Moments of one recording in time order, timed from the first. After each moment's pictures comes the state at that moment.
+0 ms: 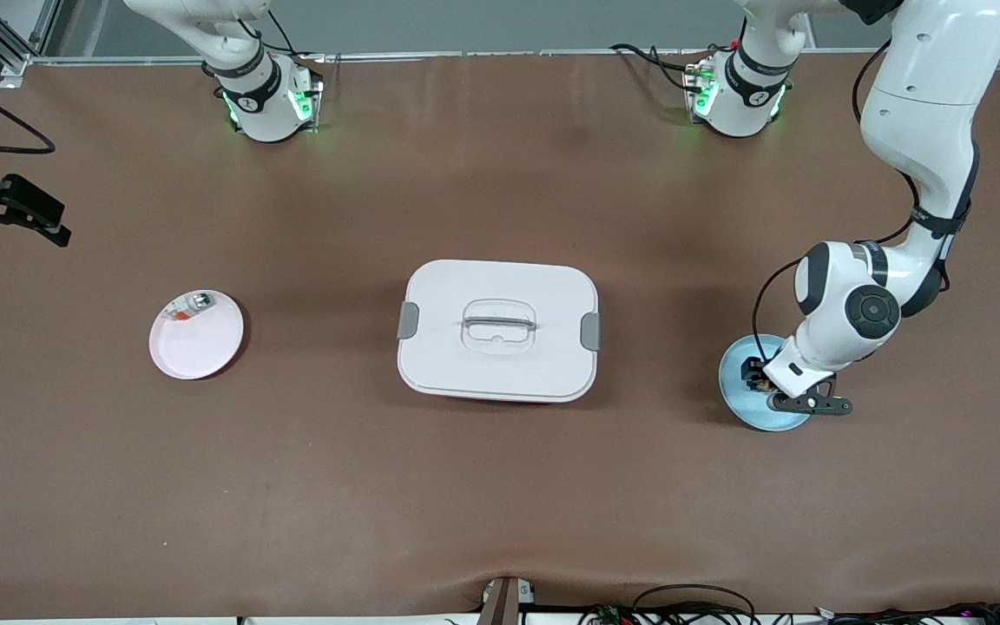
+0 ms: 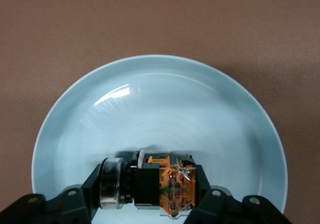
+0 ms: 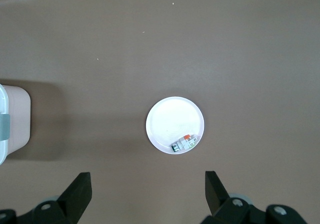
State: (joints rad) left arm 0.00 0.59 -0.06 -1.95 0.12 2.59 -0.04; right arm -0.07 -0.02 0.05 -1.55 -0.02 1.59 -0.02
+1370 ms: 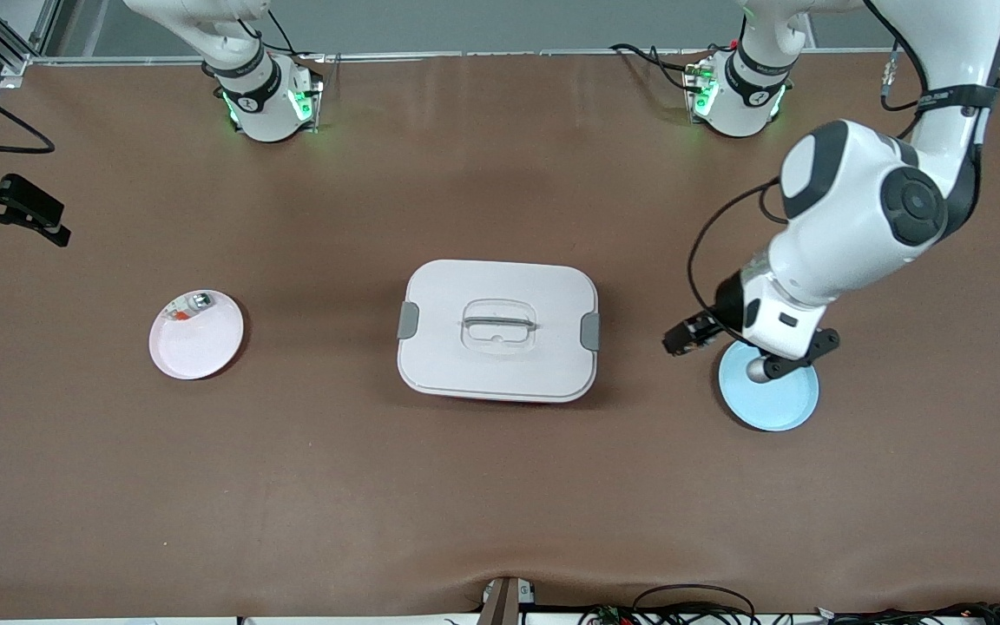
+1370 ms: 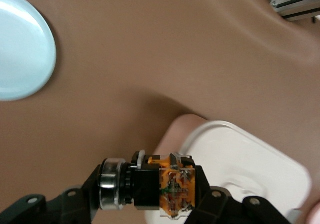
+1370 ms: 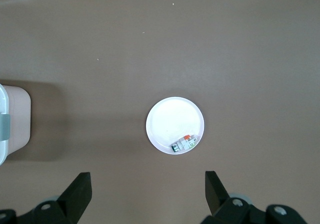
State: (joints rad) left arm -0.03 0.30 -0.38 -1.66 -0.18 2.10 -0.83; right arm -0.07 -0.02 0.05 -1.55 -0.02 1.59 -0.02
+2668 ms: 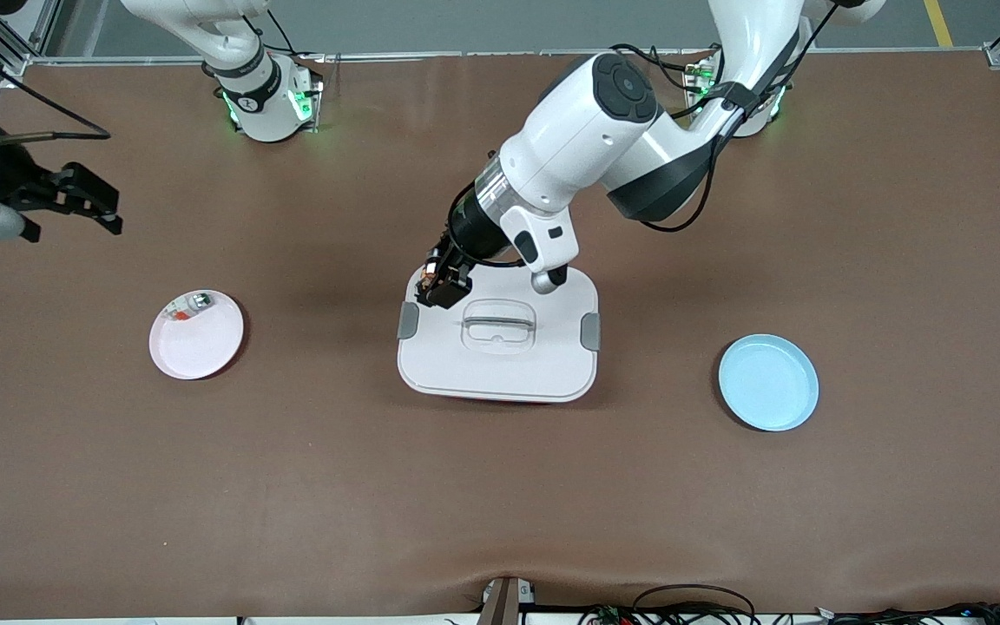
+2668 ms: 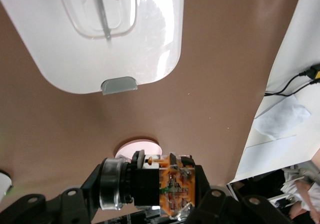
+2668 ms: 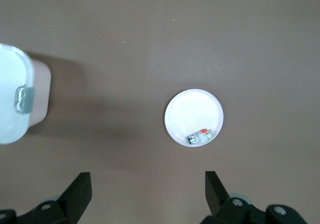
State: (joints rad) left arm -0.46 0.54 -0.41 -1.30 -0.19 2.35 -2.09; right arm 0.04 -0.02 0.07 -1.54 -0.02 1.52 -0.02
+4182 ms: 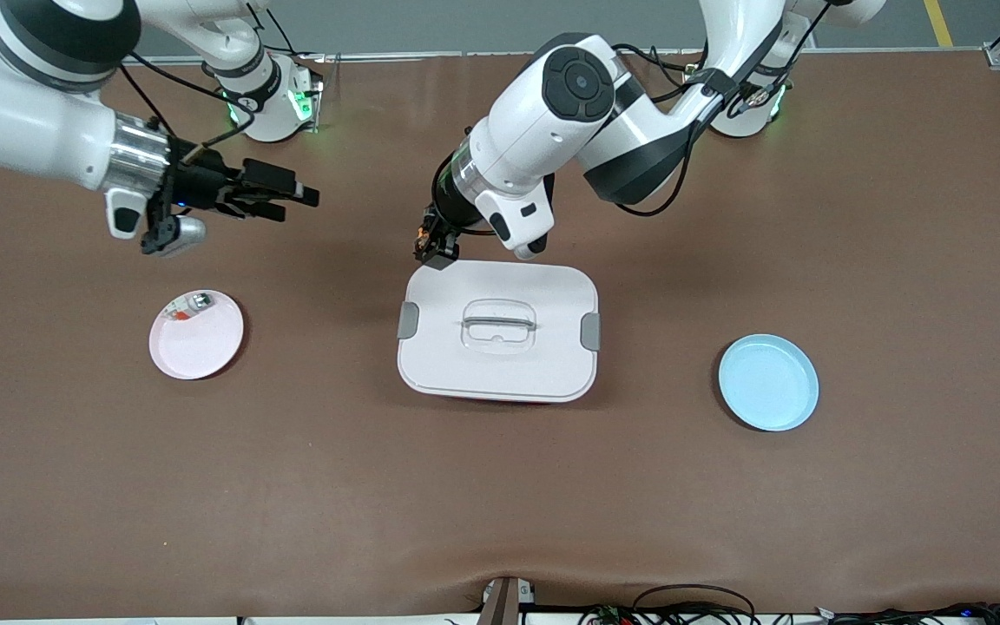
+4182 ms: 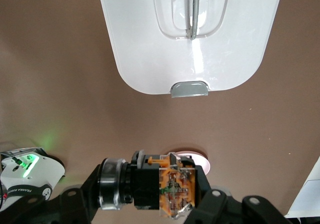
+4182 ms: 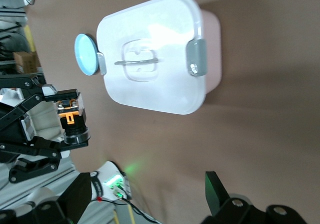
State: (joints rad) left arm -0.49 0.54 -0.43 -1.28 -0.21 2.13 -2.17; right arm 0.14 -0.15 0.07 -2.10 0.84 1.88 0.03
